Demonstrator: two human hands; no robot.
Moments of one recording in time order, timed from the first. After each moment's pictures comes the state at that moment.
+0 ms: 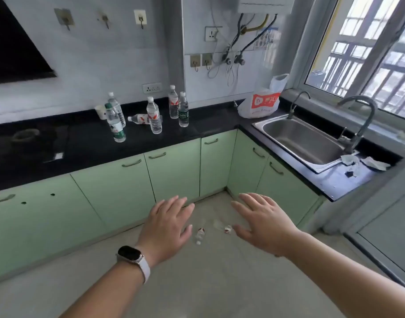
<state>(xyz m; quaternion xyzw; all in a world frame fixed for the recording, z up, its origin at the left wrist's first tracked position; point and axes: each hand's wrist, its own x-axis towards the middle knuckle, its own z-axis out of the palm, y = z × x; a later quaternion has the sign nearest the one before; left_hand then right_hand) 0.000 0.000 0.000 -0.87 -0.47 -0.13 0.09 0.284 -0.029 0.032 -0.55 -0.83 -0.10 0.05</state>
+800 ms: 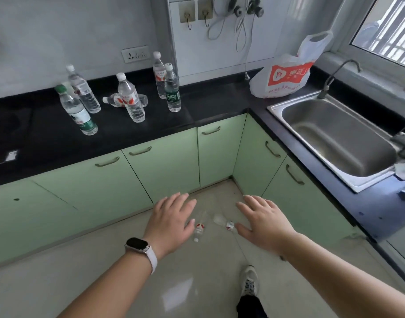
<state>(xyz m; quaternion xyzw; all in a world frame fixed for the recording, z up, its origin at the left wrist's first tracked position) 0.105 0.218 -0.072 -0.84 -0.54 -0.03 -0.04 0.381 0.205 -0.067 -0.58 -0.82 0.05 0.00</state>
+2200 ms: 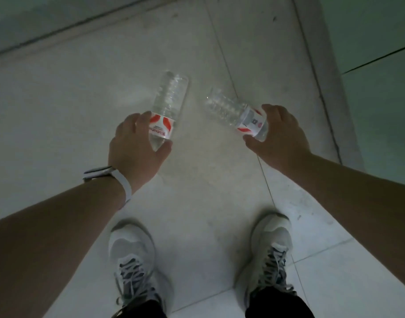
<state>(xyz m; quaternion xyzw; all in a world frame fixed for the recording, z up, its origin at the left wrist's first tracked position) 0.154 0.400 -0.857 -0.64 -0.72 0.00 -0.27 0.444 0.418 -0.841 -0.71 -0.65 0.26 -0.08</state>
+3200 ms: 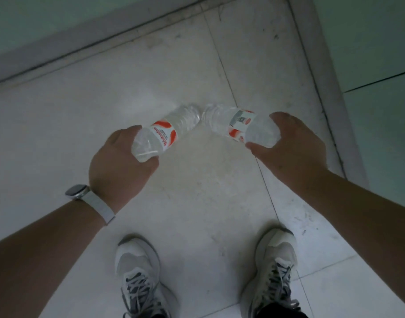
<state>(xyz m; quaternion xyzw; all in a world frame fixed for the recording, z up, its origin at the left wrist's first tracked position) 0.138 0.420 -0.824 -0.64 -0.73 -0.08 -0.23 0.437 0.438 -0.802 -0.74 -0.64 0.22 -0.02</state>
